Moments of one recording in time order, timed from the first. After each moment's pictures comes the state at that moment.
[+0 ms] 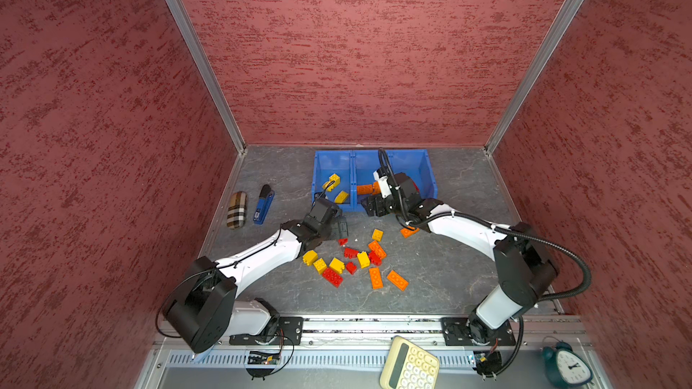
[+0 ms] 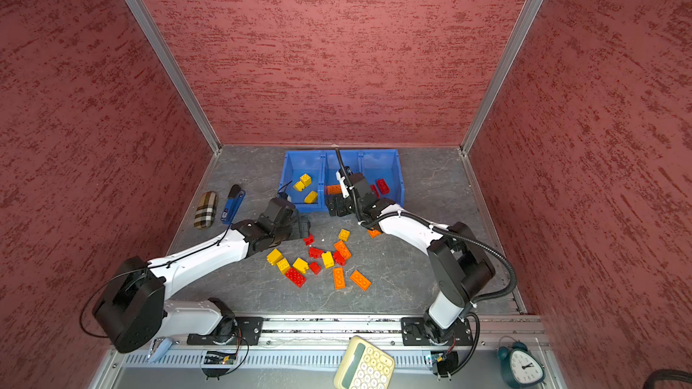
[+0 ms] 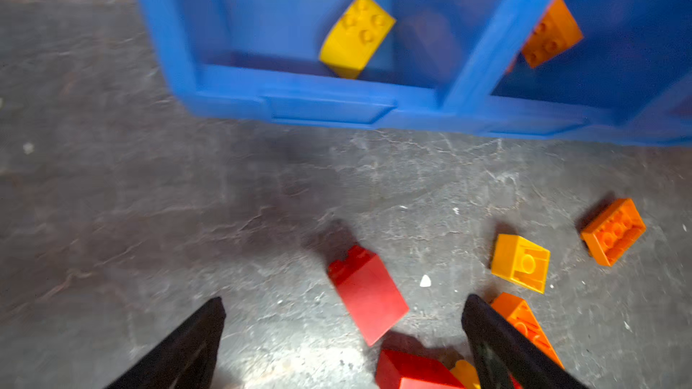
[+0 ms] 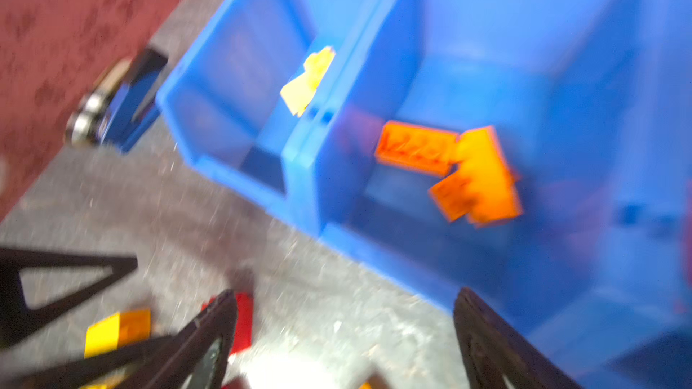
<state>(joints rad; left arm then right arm) -0.60 1.30 0.75 -0.39 -0.21 -0.68 0.69 1.67 1.08 -0.09 -0.08 0.30</state>
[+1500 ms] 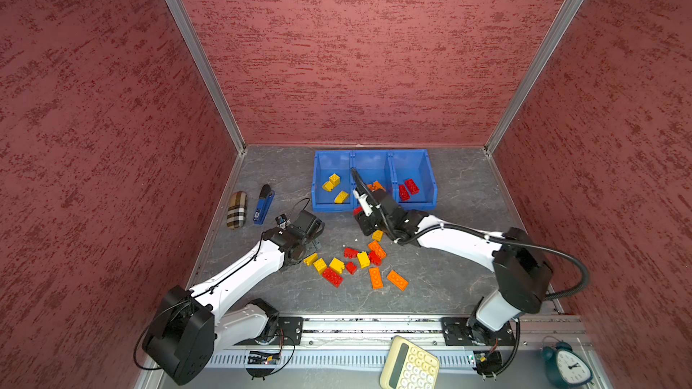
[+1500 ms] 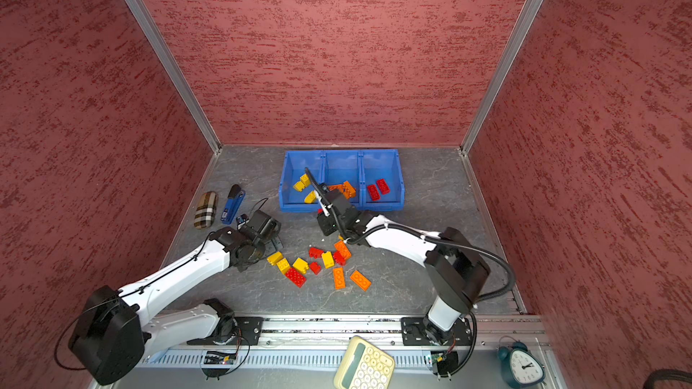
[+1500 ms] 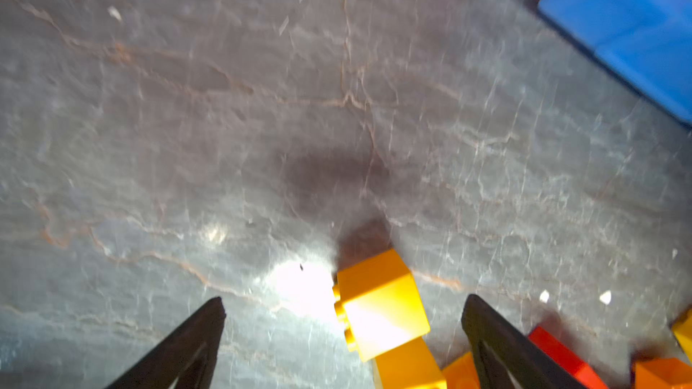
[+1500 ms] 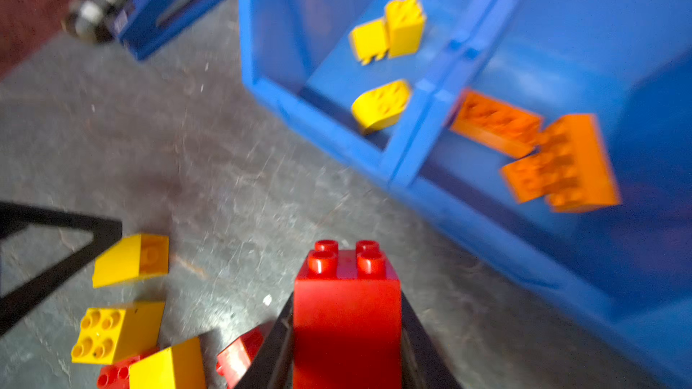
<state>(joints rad) -0.55 1.15 0.68 -0.83 -0.26 -1.06 0.78 1.59 1.07 -0.14 0.08 0.21</state>
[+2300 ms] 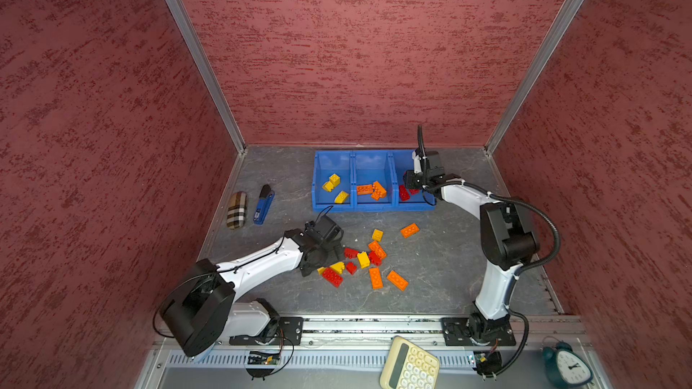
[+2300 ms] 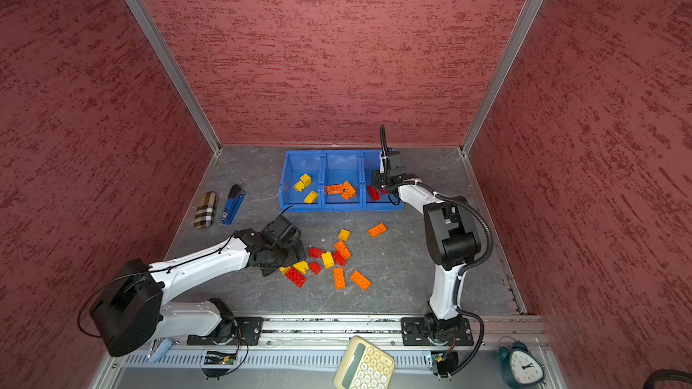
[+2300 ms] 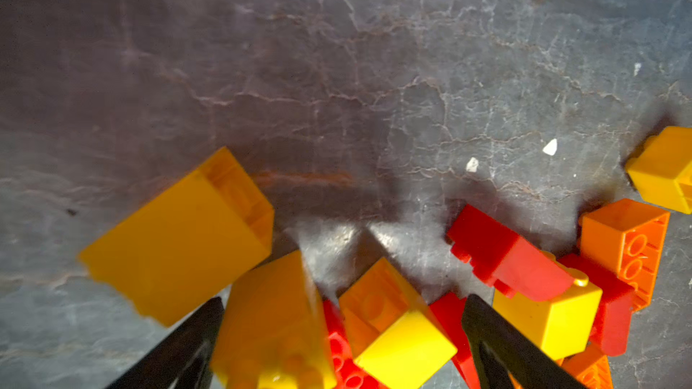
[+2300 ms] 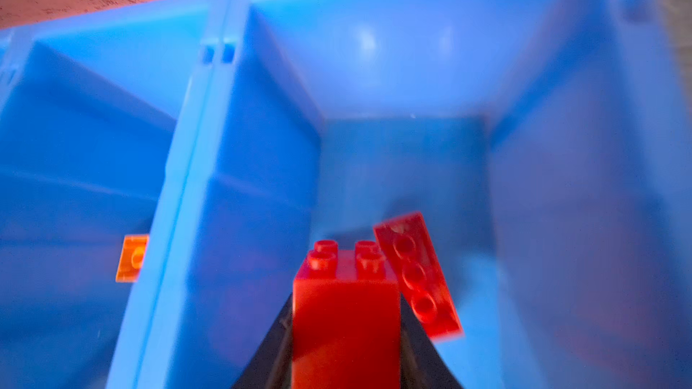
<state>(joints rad) -0.70 1.33 0.69 -0.63 -0.01 -1.03 0.26 1.95 1.36 -0.16 -0.08 0.28</state>
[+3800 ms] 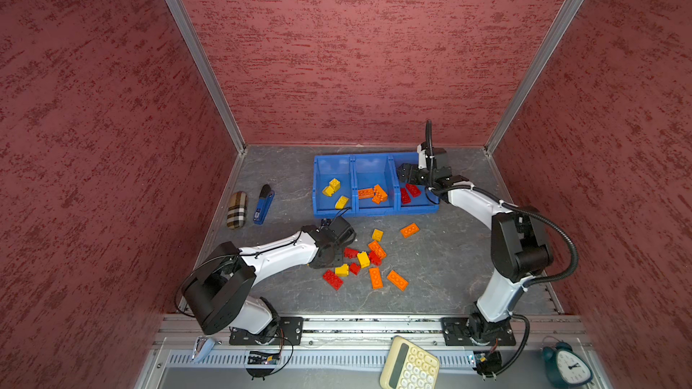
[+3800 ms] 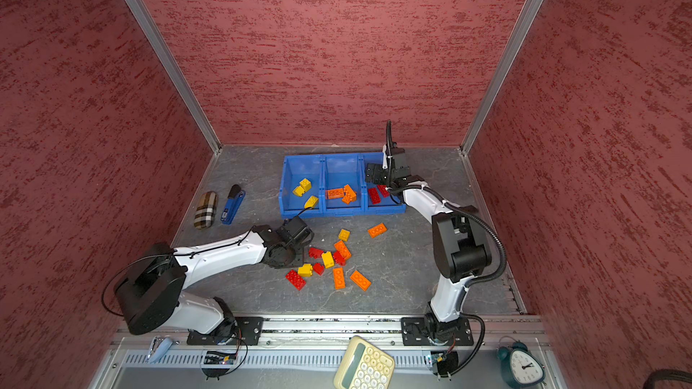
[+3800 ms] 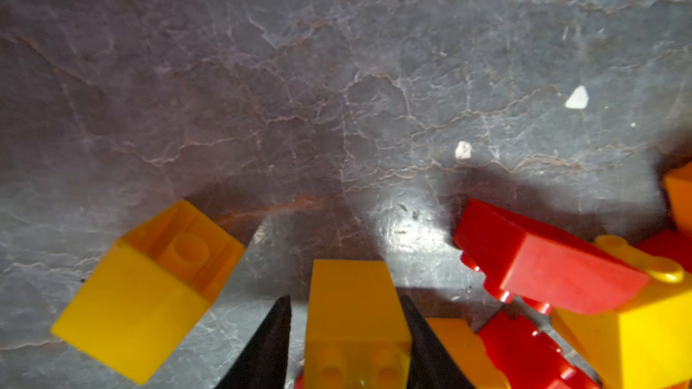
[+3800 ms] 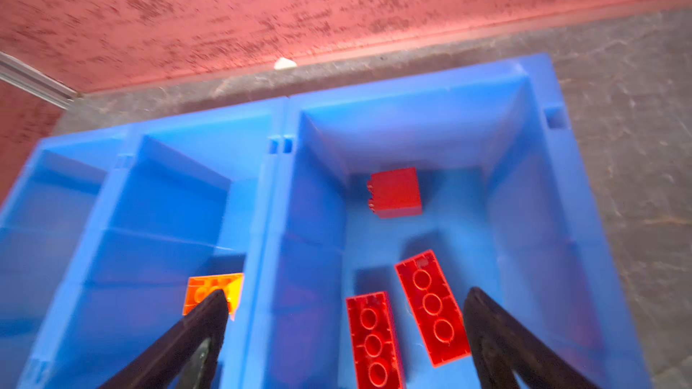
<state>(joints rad) -0.78 1.46 0.77 -0.69 -0.13 -0.83 0.26 1.78 1.24 -0.07 -0.12 0.34</state>
